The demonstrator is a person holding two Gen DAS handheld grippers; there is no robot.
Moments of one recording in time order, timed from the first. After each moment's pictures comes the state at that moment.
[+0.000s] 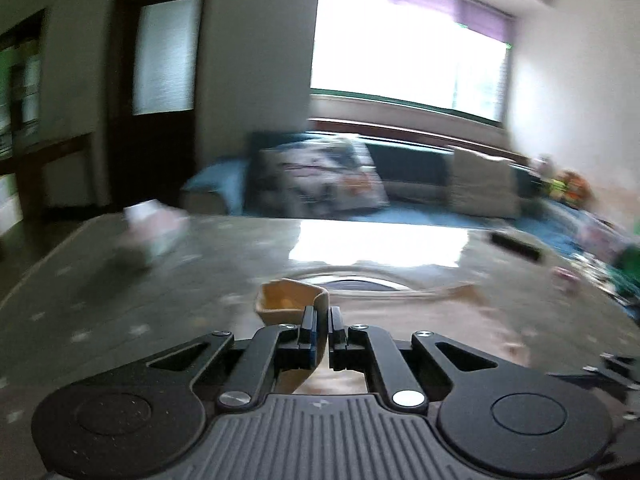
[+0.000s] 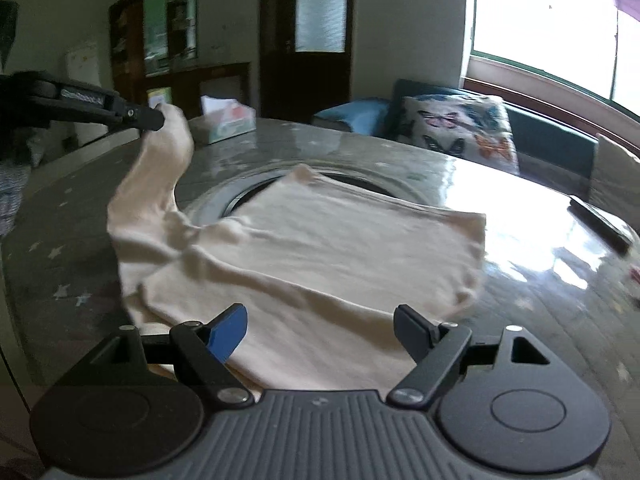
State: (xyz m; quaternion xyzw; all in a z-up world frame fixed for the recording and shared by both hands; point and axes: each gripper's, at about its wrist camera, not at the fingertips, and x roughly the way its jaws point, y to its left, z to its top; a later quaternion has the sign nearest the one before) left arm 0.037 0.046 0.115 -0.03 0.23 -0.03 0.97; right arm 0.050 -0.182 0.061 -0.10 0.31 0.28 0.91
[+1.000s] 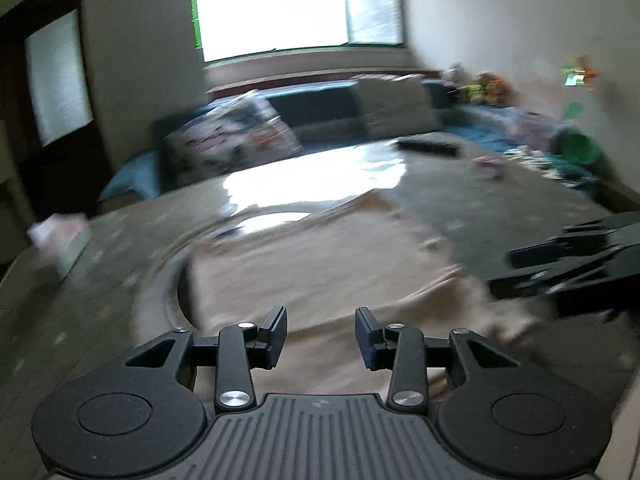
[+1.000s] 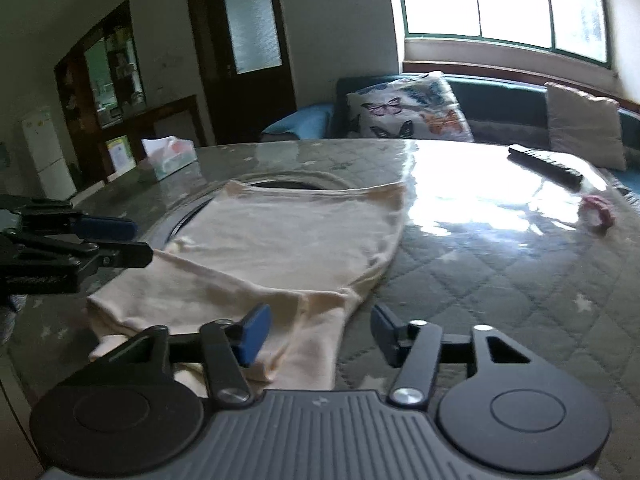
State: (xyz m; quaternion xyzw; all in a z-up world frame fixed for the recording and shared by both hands) left arm 0.039 0.001 0.059 0.08 0.30 -0.09 0.94; right arm 0.060 -0.246 0.057 0.00 0.32 0.24 0.92
